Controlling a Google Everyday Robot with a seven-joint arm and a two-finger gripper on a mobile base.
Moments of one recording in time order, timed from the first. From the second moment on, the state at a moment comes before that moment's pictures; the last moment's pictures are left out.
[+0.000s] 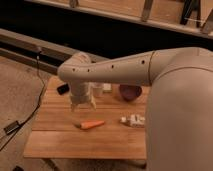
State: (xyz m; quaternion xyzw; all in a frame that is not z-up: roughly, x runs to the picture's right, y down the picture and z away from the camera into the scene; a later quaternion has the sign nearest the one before) arm -0.107 0.102 0.703 -0.26 0.23 0.64 0.68
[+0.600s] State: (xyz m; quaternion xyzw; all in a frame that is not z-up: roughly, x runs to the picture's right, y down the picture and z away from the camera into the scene) arm -0.042 0.066 0.733 -0.23 0.23 0.66 0.67
